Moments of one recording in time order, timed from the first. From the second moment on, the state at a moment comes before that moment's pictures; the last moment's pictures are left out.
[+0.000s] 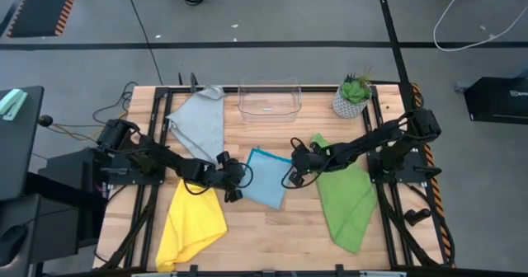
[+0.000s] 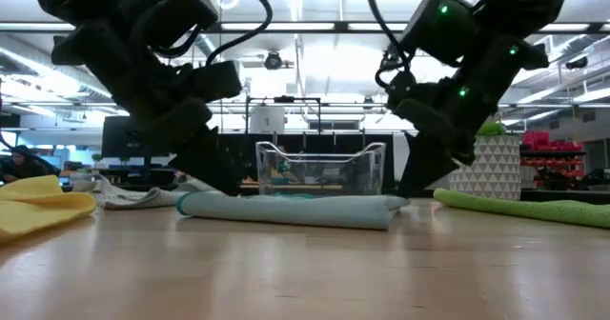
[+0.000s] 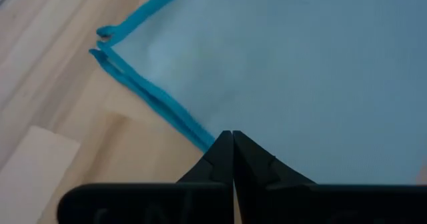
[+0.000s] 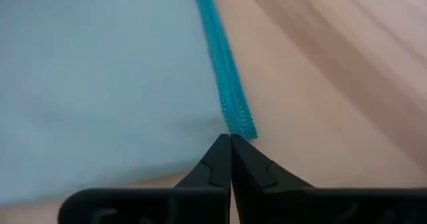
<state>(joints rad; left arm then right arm) -0.28 1.67 0.68 0.08 -0.47 -0.44 0.12 1.62 0.69 -0.11 0.33 0.68</state>
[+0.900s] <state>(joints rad) -0.13 1.62 0.68 0.26 -0.26 -0.15 0.22 1.48 0.70 0.03 0.36 0.51</state>
